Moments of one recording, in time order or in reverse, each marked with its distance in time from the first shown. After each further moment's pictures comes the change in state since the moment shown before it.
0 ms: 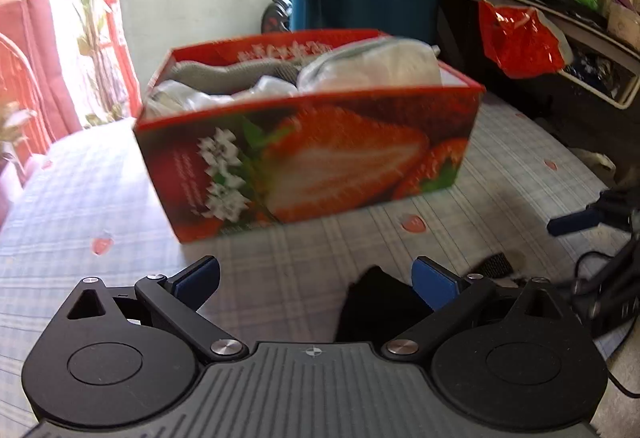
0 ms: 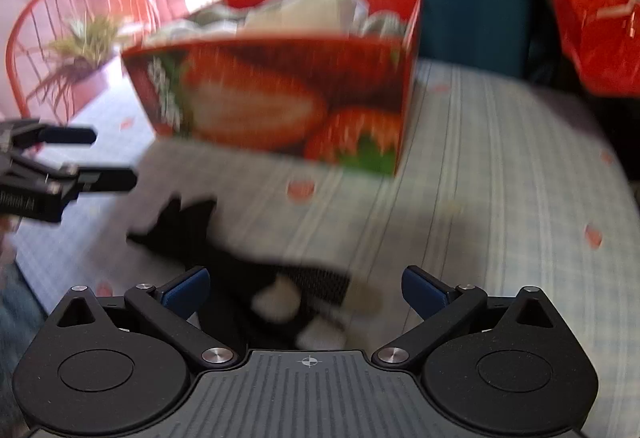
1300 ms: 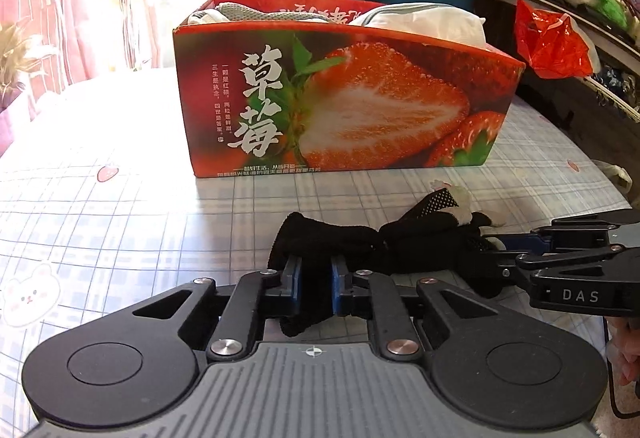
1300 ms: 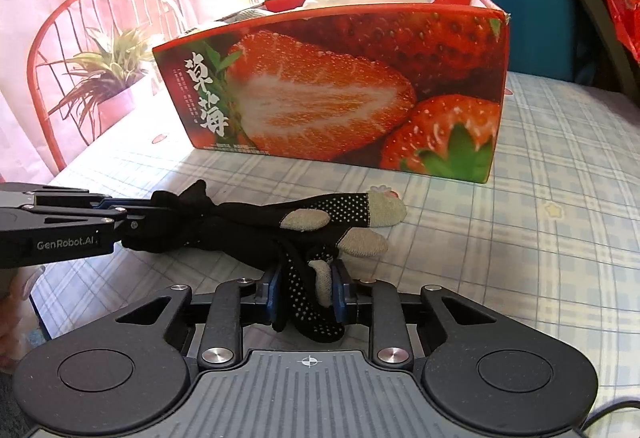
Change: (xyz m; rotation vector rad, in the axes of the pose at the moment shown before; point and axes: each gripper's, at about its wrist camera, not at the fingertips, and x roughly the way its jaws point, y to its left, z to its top) left arm 0.012 0.022 -0.049 -0.128 0.001 0.025; right arm 0.049 0.032 0.001 0.019 -0.129 0.110
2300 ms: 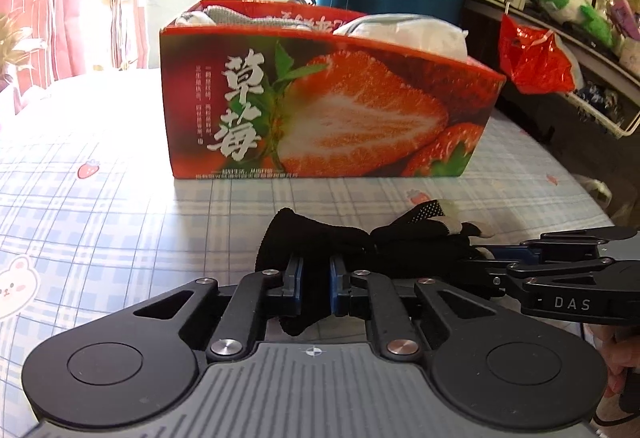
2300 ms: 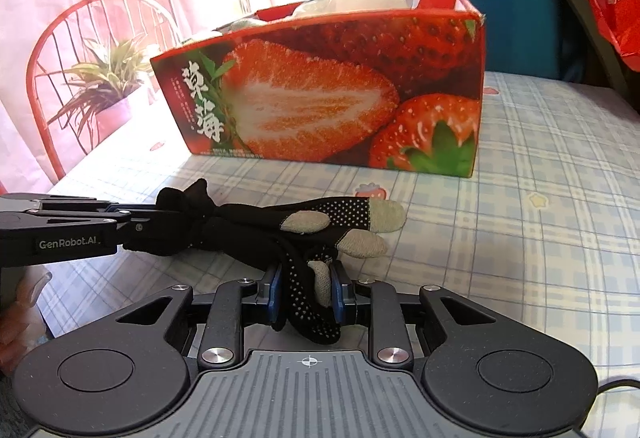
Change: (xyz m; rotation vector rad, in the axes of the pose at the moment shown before) left arm -0.005 -0.003 -0.003 -0.032 -0.045 -0.072; right arm -0.013 -0.004 -0.007 0.029 -0.036 -0.010
